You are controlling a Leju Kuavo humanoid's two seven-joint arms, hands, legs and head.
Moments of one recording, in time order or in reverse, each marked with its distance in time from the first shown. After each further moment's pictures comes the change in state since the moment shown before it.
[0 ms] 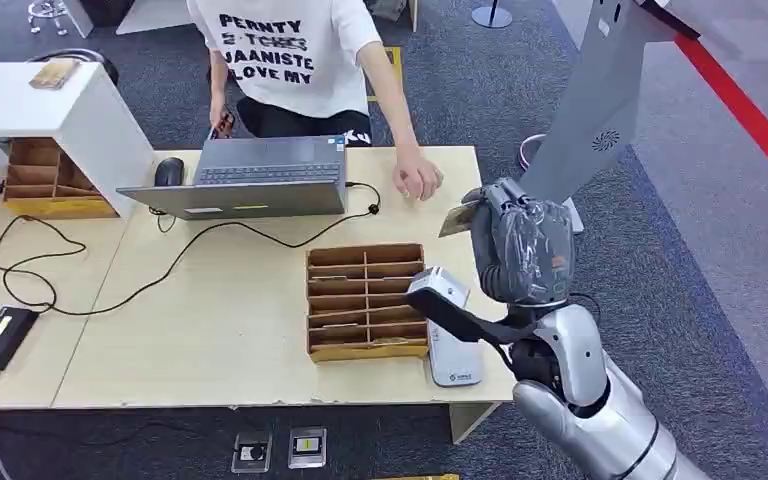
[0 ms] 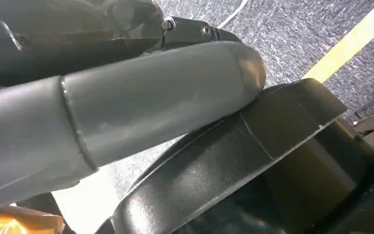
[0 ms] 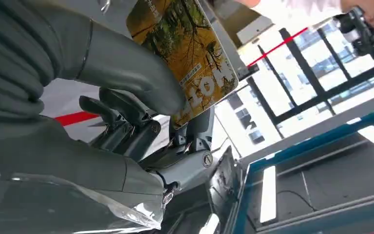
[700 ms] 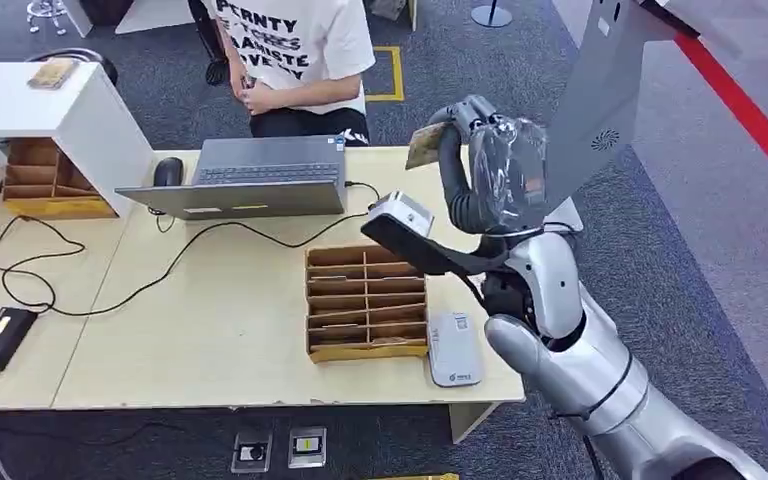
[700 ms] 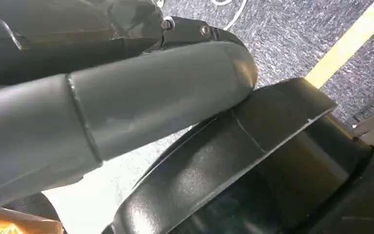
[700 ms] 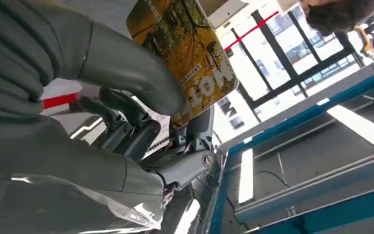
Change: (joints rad) left arm -0.010 0.000 -0.005 0.004 -0.069 -0.026 0.000; right arm -0.261 0.134 0.024 0.154 -0.024 0.048 -0.005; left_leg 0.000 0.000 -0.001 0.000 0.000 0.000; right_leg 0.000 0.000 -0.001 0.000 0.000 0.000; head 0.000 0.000
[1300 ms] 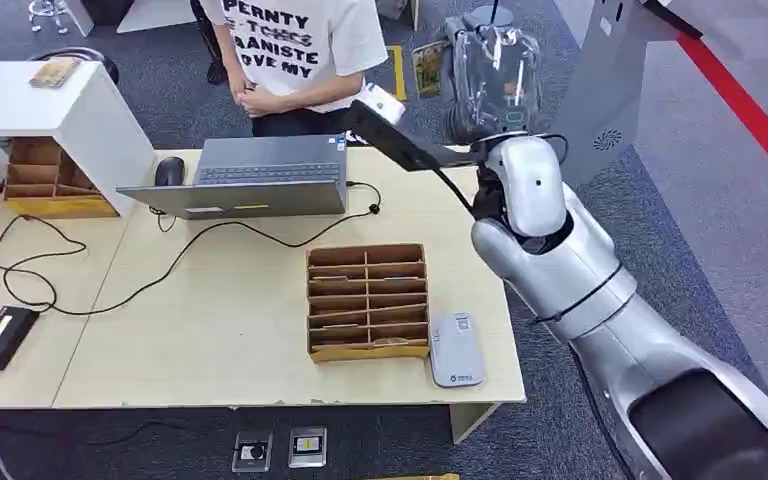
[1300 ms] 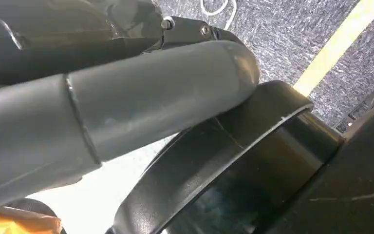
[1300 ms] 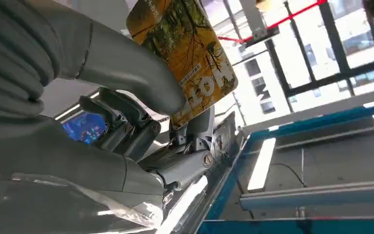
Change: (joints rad) left arm -0.026 0.000 -0.024 0.008 -0.039 -0.051 0.004; right arm -0.263 0.095 0.005 0.384 0.067 0.094 0.055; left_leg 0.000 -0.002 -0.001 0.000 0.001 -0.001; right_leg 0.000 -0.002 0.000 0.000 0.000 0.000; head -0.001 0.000
